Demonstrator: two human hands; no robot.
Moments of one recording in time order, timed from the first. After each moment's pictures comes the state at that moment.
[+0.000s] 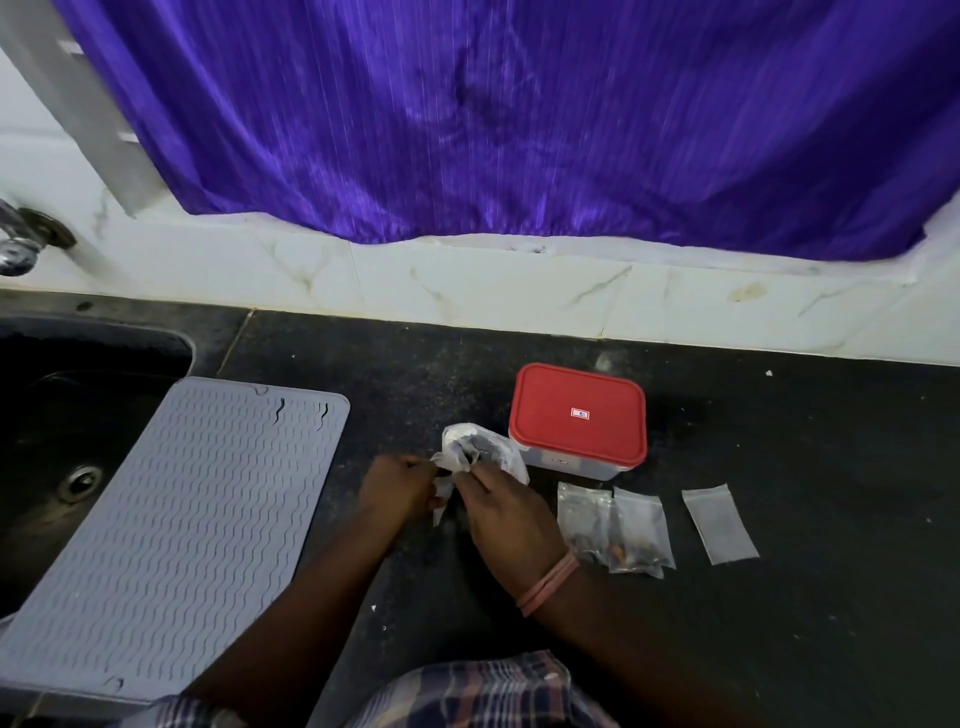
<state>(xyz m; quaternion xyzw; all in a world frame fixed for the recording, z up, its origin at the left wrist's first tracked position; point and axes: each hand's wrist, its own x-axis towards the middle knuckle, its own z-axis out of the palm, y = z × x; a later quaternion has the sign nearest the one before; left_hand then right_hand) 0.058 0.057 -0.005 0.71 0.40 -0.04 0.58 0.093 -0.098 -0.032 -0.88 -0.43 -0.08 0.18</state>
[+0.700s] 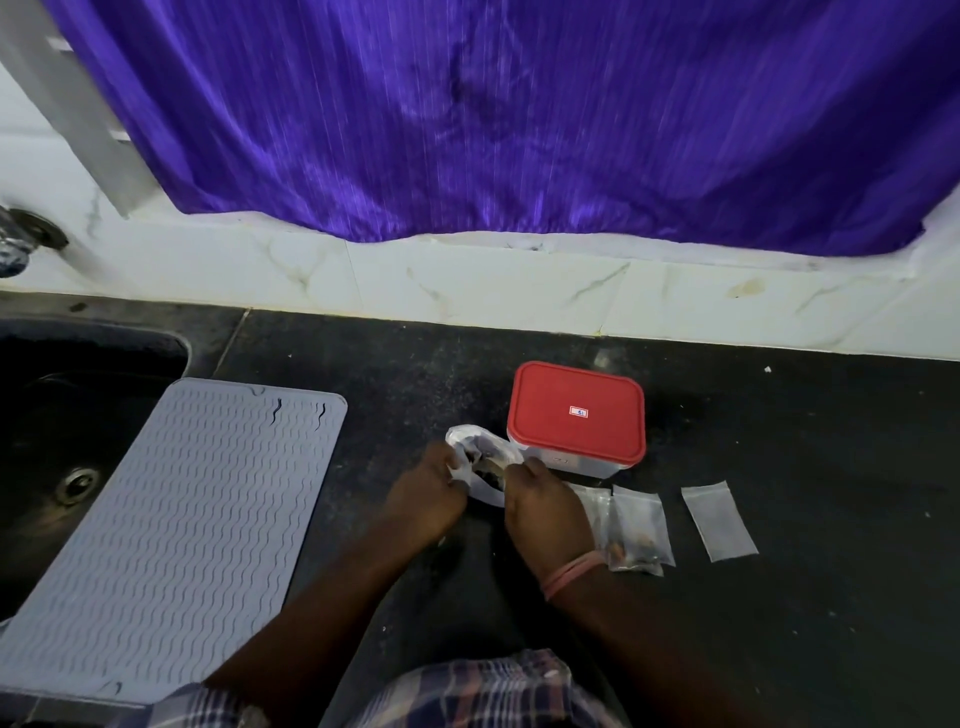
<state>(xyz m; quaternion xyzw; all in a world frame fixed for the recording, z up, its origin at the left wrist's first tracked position) 0.068 0.041 -0.021 0.86 0.28 -0.13 0.42 0.116 -0.121 -0.047 -0.95 -0.28 0.00 0.16</state>
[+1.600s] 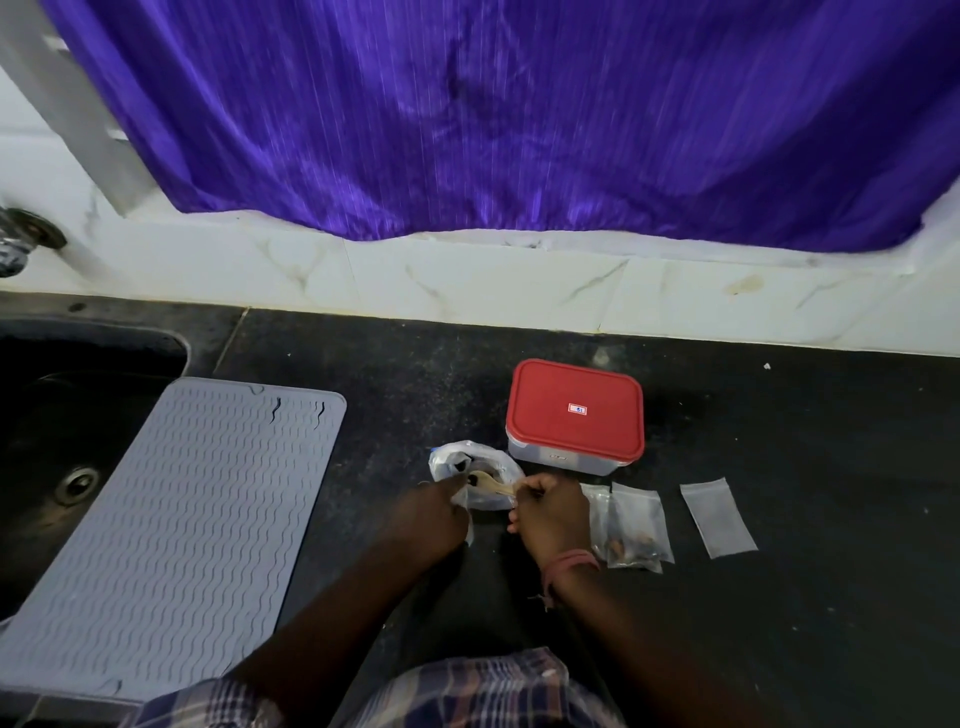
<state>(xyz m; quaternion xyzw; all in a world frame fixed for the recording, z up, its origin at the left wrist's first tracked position) 0.053 0.034 -0.041 0.91 0.21 -0.17 0.32 0.113 -0.118 -0.049 -0.82 0.12 0.19 0.52</state>
